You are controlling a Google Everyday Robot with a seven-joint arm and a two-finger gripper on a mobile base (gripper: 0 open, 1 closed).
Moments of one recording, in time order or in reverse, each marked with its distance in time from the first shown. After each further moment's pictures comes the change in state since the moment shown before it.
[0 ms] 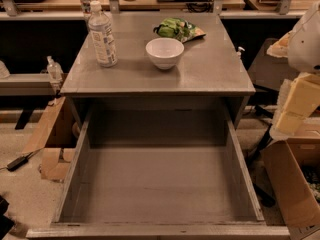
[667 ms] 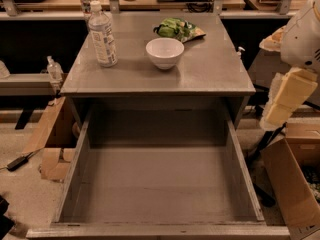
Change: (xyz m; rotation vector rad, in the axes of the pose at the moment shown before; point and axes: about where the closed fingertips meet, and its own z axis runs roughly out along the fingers) arm -0.012 -0.017 0.008 0.032 -0.073 -0.021
